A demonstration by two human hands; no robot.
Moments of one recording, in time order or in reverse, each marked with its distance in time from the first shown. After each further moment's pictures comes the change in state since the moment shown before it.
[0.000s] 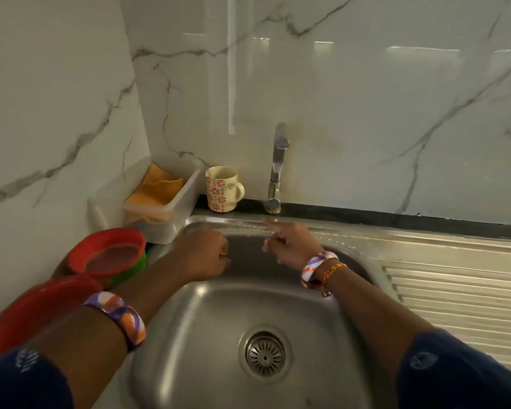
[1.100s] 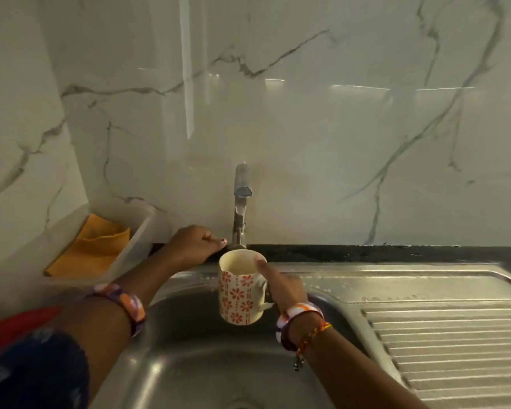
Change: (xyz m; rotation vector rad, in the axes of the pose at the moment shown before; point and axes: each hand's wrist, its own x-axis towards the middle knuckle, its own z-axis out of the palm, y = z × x) left_hand 0.137 0.006 -0.022 -0.554 0.081 0.003; right_hand 0.022 0.010 -0.004 0.985 0.277 0.664
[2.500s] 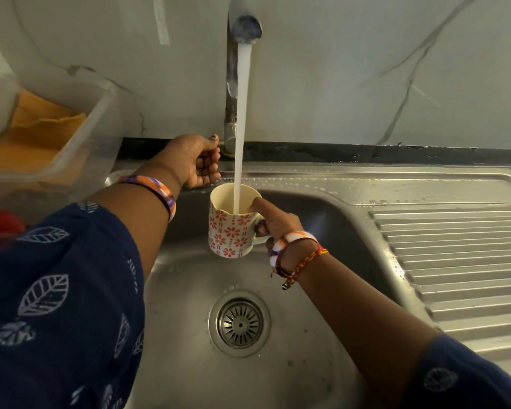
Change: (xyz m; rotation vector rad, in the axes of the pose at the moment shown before) left_hand 0.039 -0.016 0.058 -0.971 -0.190 -0.597; right_hand 0.022 0.058 0.011 0.073 0.175 0.303
